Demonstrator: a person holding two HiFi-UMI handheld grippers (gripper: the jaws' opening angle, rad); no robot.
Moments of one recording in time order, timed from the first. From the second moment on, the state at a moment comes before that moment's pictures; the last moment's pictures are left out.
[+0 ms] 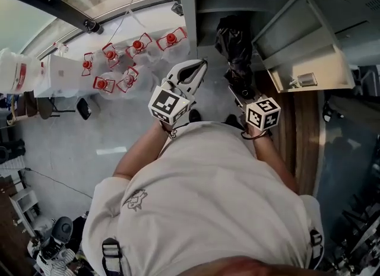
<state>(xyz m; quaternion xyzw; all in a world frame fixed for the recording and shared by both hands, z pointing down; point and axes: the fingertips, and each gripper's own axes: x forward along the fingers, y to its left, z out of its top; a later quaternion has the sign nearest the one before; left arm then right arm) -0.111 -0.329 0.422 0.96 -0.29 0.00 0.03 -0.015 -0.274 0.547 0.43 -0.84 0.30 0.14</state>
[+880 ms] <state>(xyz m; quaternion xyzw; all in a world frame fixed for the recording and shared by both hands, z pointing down) -0.111 -0.365 0.439 0.95 -0.29 0.01 0.05 0.010 -0.349 0.607 0.46 -0.79 0.33 0.22</state>
